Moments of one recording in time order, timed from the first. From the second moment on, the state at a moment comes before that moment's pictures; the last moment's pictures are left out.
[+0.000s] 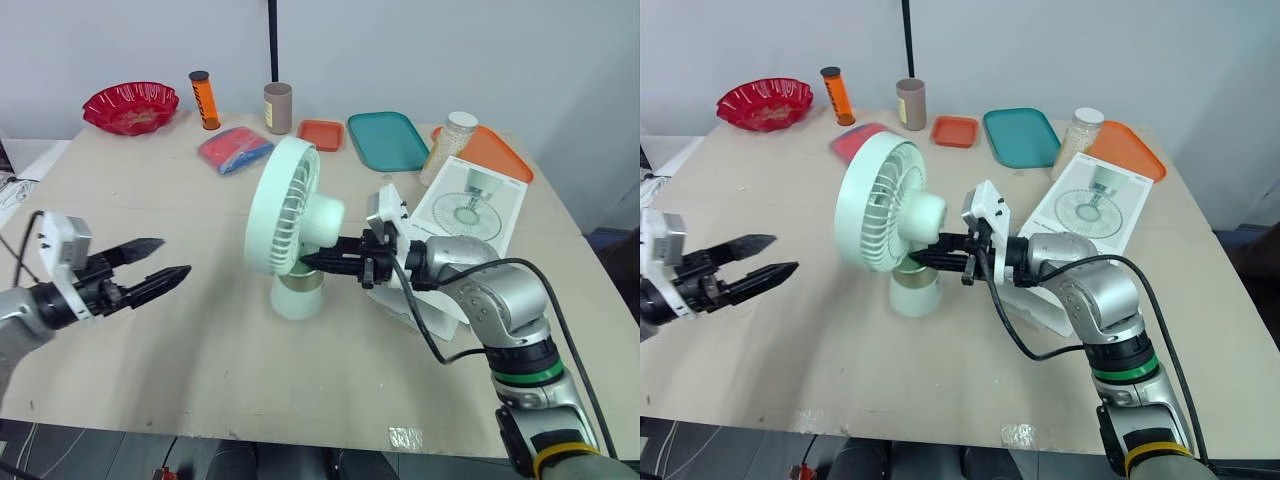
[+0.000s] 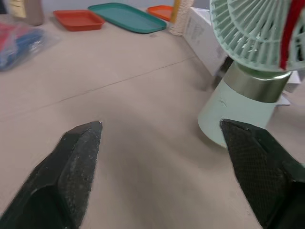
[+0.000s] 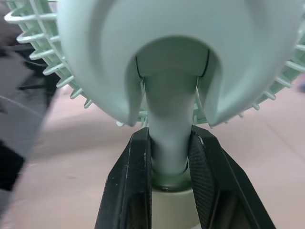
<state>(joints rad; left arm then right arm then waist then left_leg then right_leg) -0.05 0.81 0.38 -0.30 -0.81 0.56 -0.92 -0.60 -0.48 0.13 -0.28 0.57 0.65 1.00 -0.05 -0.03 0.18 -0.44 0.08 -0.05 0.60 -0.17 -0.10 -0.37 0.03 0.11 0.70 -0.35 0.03</state>
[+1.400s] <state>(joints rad) -0.16 0.61 -0.07 -0.19 -0.46 0.35 -1.05 -0.49 -0.52 0.26 -0.26 0.41 0.41 1.11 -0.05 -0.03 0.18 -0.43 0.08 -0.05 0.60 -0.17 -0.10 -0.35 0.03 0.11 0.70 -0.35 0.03</state>
